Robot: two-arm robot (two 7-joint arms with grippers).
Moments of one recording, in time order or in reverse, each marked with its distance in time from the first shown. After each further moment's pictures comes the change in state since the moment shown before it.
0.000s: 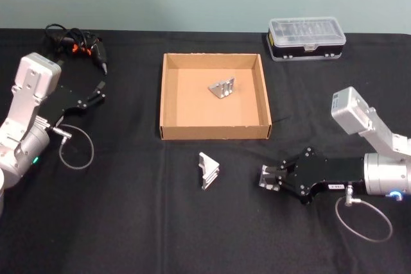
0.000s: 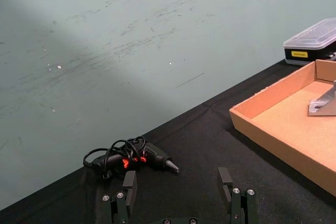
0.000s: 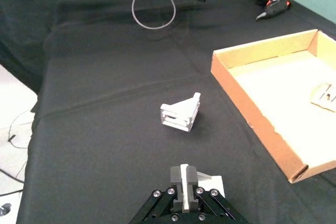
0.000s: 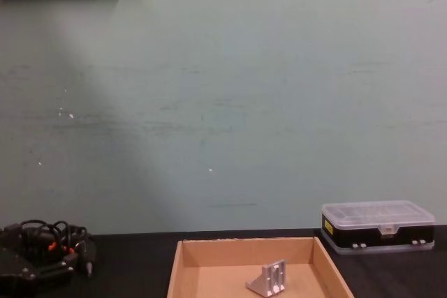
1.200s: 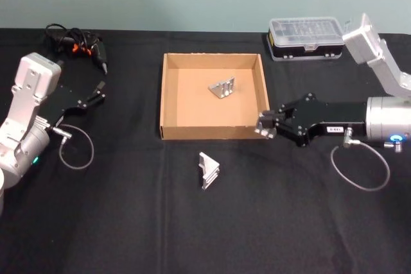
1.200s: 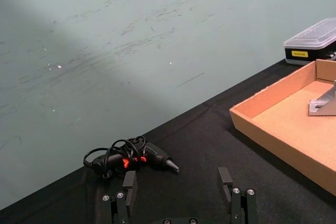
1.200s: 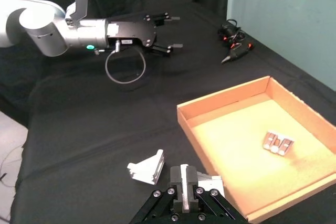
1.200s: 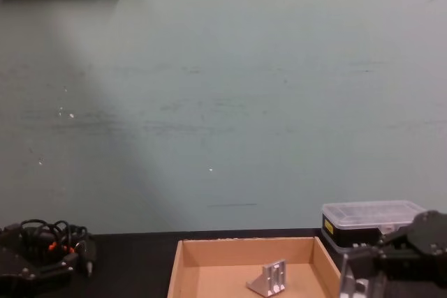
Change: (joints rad) left arm 0.000 0.000 0.000 0.000 0.000 0.000 0.000; right arm 0.161 -0.028 0.000 0.014 0.132 0.130 -0.010
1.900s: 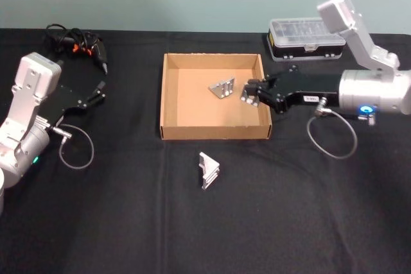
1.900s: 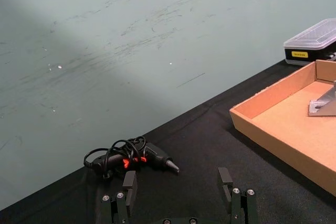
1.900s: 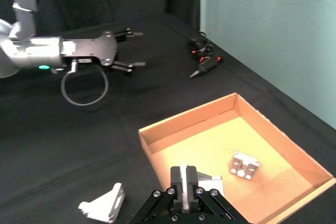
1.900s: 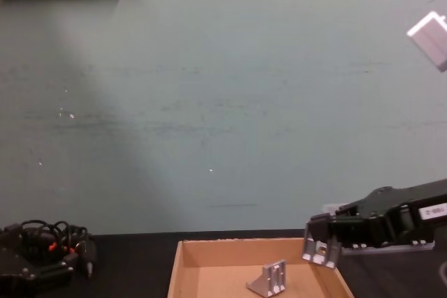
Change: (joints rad) left arm 0.000 0.000 0.000 0.000 0.000 0.000 0.000; right arm 0.122 -0.125 -0.049 0.147 -0.026 0.005 -0.070
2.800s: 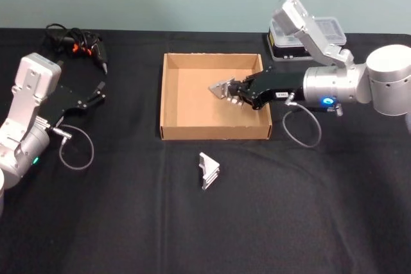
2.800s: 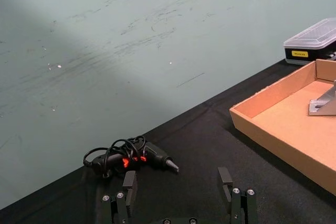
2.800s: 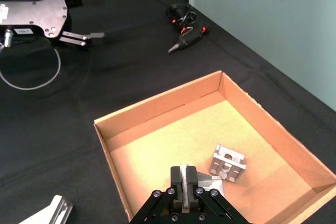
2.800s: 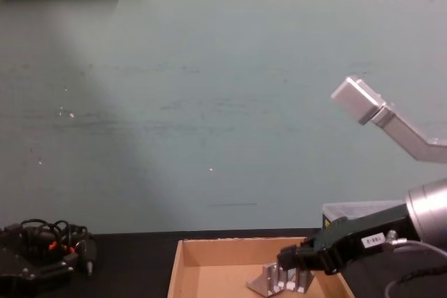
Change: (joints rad) left arm 0.000 0.000 0.000 0.000 0.000 0.000 0.000; right arm 0.158 -0.221 -0.080 0.370 -0.149 -0.041 0.017
